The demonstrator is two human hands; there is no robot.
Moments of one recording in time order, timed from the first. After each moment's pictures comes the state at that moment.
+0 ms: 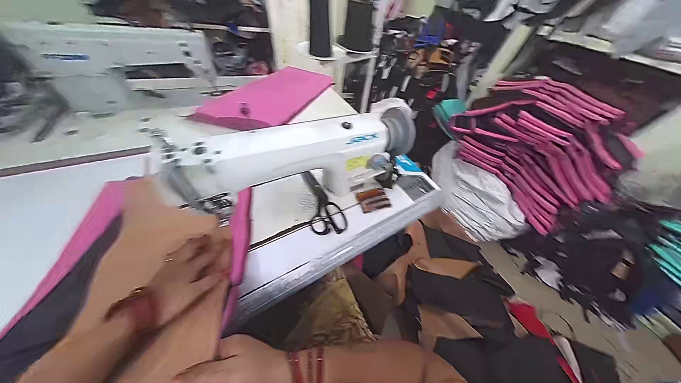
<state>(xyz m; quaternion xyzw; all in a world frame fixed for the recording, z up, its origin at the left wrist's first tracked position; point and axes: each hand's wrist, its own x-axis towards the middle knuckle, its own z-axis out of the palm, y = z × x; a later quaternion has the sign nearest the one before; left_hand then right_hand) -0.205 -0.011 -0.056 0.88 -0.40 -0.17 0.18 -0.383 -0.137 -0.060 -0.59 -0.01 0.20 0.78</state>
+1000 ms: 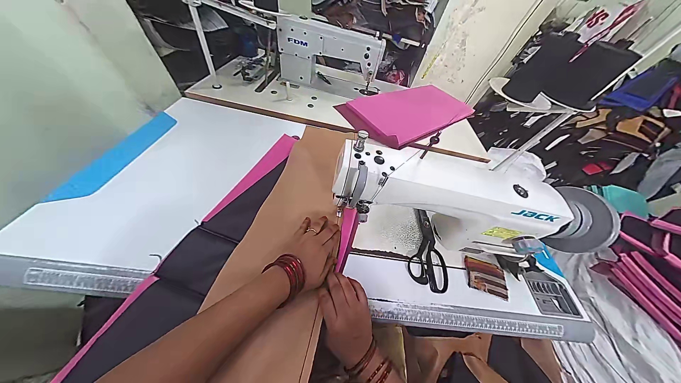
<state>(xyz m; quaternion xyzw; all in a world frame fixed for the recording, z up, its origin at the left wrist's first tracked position) -0.207 -0.035 -0.064 0.92 -0.32 -0.20 0.06 -0.318 -0.168 -0.156 -0.90 -0.22 -0.37 0.09</state>
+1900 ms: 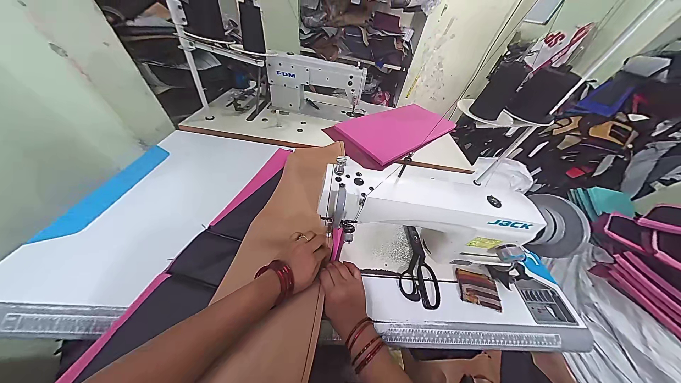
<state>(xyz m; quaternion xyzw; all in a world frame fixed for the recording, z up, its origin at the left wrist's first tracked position) -0.180 -0.036 -0.059 0.92 -0.35 -0.12 0.08 -0.253 -0.177 -0.141 -0.91 -0.18 -0.35 0.11</state>
